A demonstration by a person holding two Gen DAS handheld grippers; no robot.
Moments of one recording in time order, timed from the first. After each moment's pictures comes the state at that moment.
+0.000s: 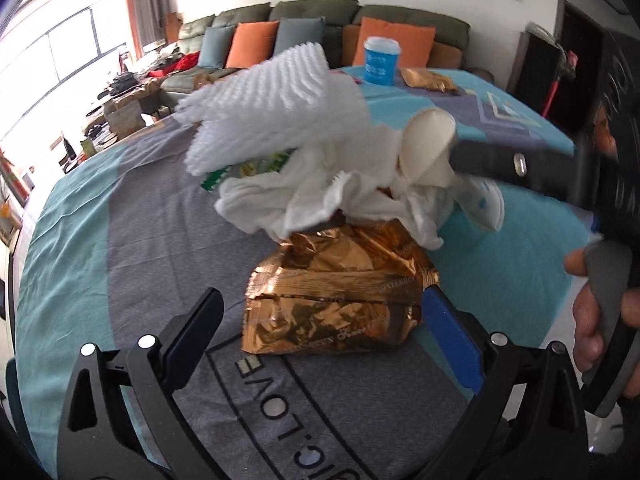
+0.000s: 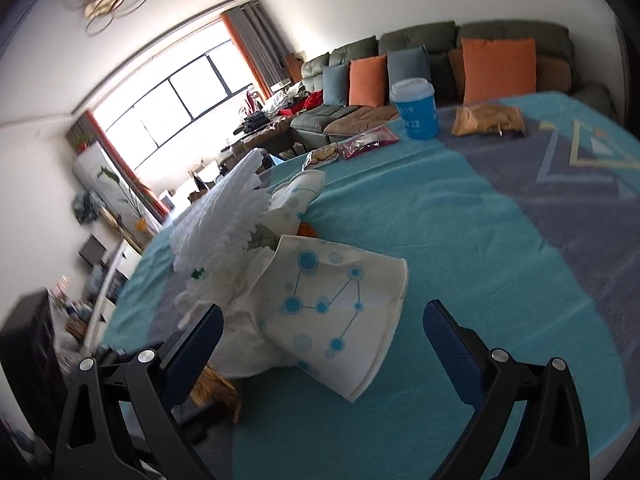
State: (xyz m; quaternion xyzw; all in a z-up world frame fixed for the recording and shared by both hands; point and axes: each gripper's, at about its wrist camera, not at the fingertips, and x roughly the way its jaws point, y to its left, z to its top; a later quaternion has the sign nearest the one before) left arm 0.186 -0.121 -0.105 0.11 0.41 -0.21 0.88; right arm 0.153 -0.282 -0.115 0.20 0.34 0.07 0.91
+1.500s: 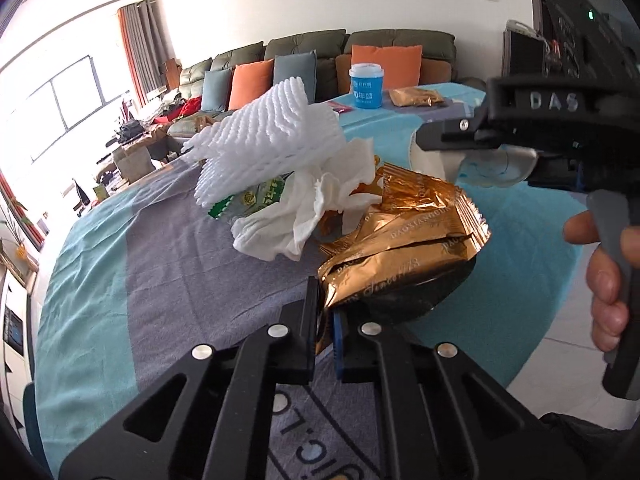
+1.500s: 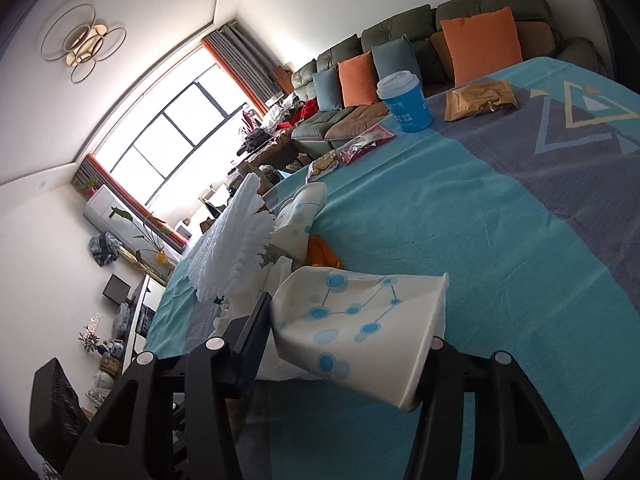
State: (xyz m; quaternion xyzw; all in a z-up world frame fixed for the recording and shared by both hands) left arm 0.148 -0.122 -0.102 0.14 0.34 -0.21 0.91; right arm 0.157 -0.296 -0.112 0.26 0.33 0.07 0.90
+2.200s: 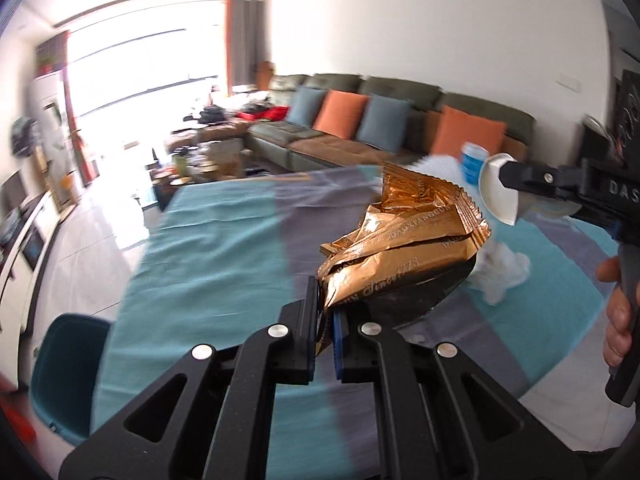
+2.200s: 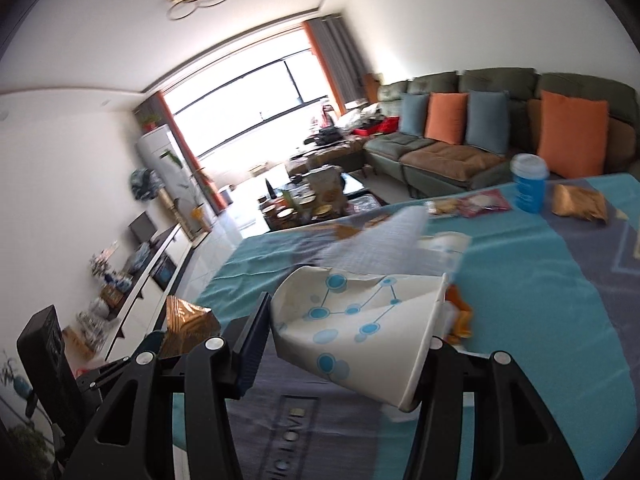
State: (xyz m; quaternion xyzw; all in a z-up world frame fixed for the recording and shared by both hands) left arm 0.101 0.034 -0.033 0.02 0.29 -0.07 0.96; right arm 0.160 -0.190 -0.042 0.12 0.29 0.19 0.93
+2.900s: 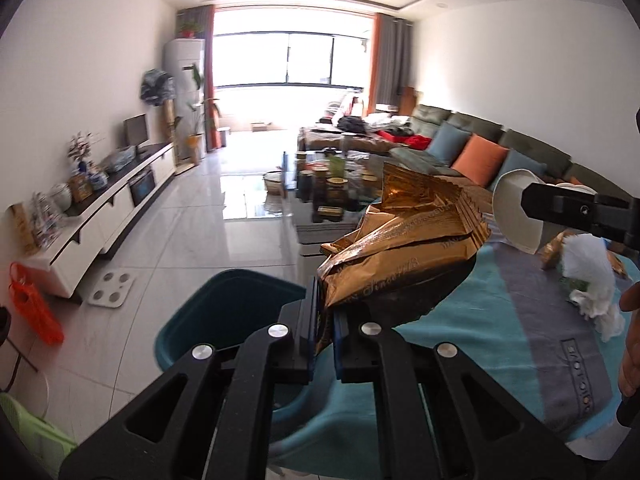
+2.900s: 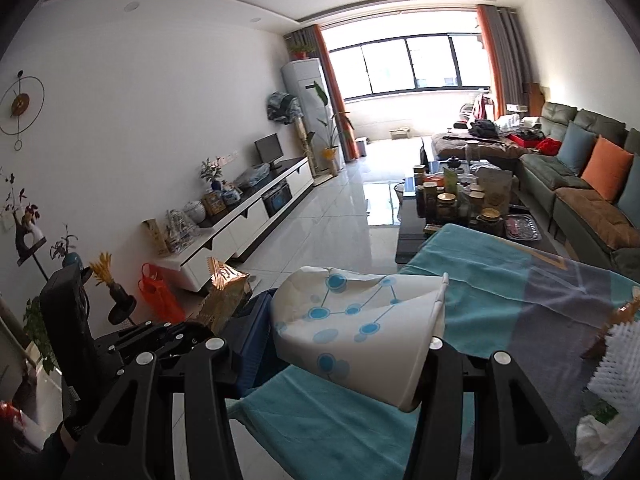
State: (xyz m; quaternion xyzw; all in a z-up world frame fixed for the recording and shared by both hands) left arm 0.001 0.278 -0.009 -0.07 0.25 0.17 0.95; right arm 0.162 0.053 -0.012 -0.02 0.29 0.43 0.86
